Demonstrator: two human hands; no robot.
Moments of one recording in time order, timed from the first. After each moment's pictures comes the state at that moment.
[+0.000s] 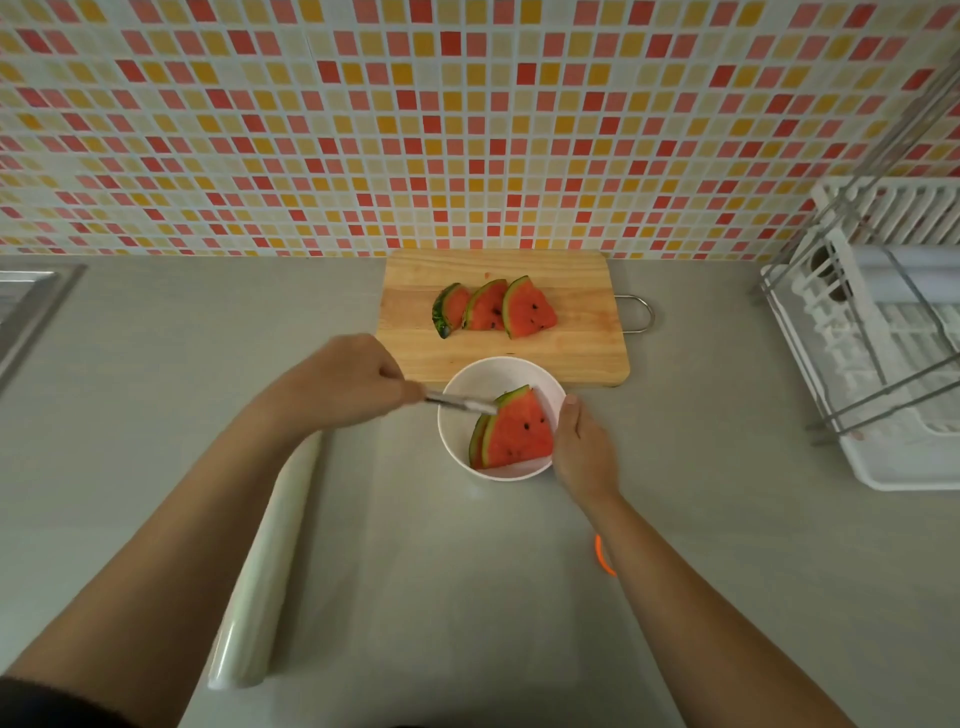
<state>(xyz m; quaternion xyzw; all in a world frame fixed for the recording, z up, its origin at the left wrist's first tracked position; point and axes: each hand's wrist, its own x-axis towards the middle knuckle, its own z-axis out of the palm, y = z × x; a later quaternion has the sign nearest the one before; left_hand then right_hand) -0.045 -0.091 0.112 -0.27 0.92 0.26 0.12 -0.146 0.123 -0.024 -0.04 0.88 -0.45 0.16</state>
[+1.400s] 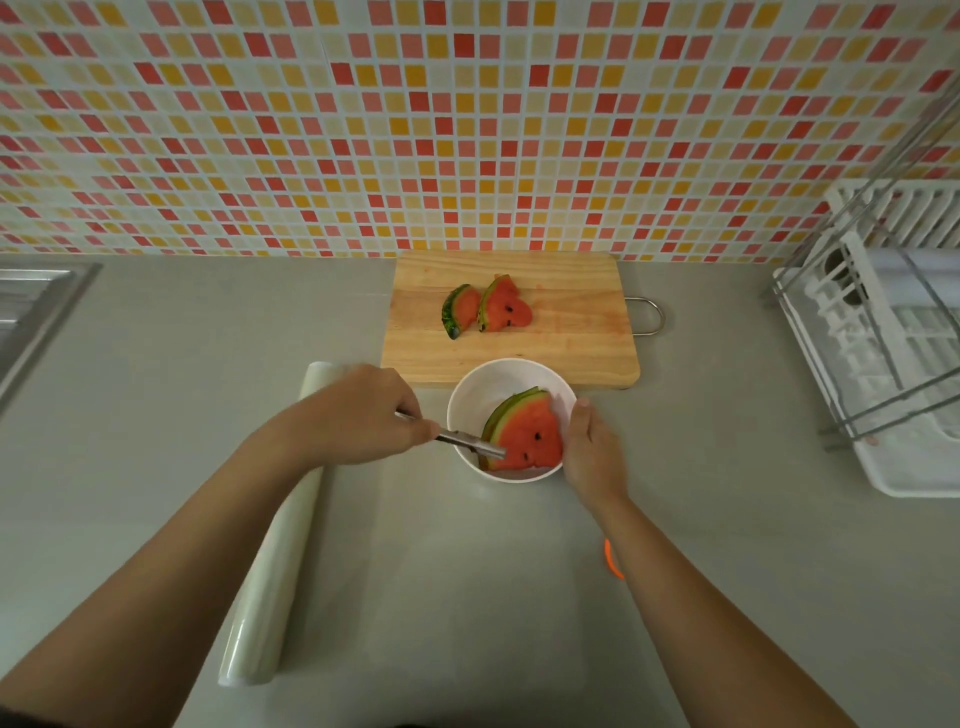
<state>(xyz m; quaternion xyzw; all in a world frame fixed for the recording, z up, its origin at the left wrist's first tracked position) -0.023 -0.078 0.112 -0.17 0.95 0.22 0.15 -0.146 0.123 -0.025 -0.04 0.87 -0.47 0.17</state>
